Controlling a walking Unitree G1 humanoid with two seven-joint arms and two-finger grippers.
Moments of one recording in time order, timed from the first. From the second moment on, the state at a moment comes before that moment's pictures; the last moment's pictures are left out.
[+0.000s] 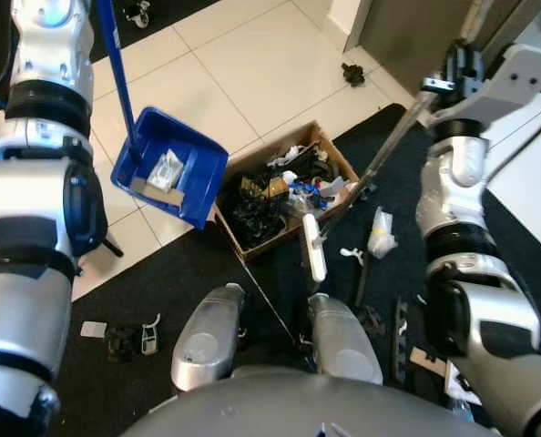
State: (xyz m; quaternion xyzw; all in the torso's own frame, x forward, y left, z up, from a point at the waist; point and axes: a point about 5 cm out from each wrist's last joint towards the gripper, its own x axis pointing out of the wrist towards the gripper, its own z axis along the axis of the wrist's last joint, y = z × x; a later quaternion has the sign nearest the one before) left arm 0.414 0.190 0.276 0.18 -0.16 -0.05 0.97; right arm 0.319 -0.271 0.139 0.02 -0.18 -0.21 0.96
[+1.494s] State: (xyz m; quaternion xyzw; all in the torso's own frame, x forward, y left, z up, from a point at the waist) left arm 0.422 0.127 0.336 0.24 -0.21 -0.10 0.94; right arm 0.215 -0.334 0.138 -0.09 -0.19 -0.38 0.90
